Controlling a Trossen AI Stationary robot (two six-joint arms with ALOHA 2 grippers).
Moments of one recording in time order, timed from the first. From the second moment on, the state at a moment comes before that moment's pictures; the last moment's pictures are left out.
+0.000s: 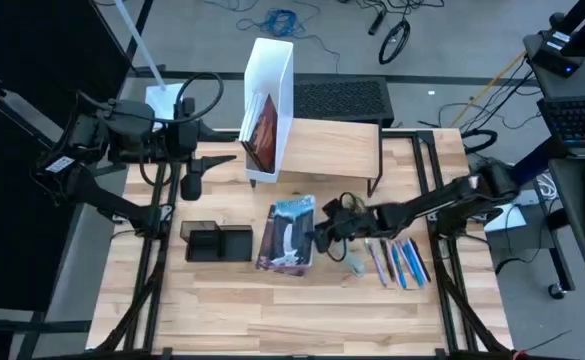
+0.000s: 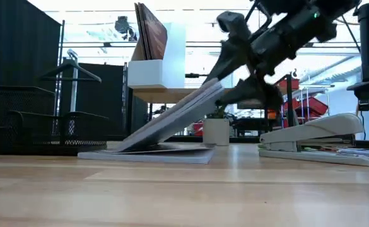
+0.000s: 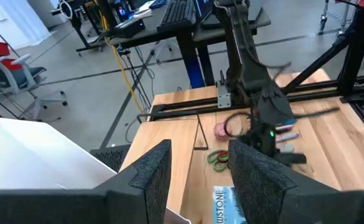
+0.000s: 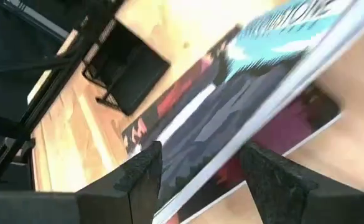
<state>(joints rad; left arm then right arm) -0.01 1.24 1.91 -1.01 -0.19 0.22 0.16 1.53 0.77 0.12 0.25 0.98</state>
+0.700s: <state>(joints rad) 0.03 1.35 1.91 -1.15 -0.42 0.16 0.15 1.34 0.77 0.11 0.27 0.62</state>
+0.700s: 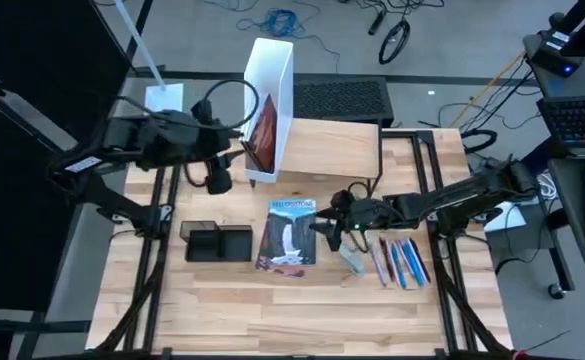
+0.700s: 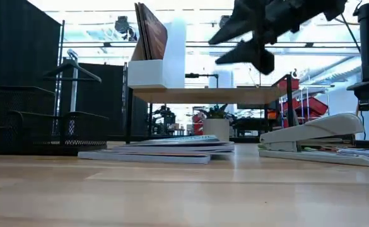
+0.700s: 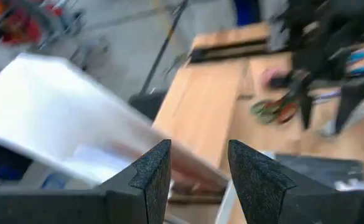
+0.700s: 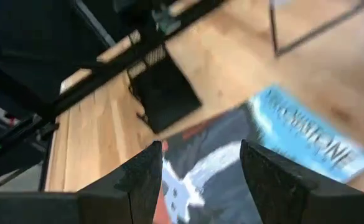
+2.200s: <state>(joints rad) 0.14 1.07 1.19 -0.49 -0.55 -0.06 0.16 1.31 0.77 -0.02 0.40 0.47</state>
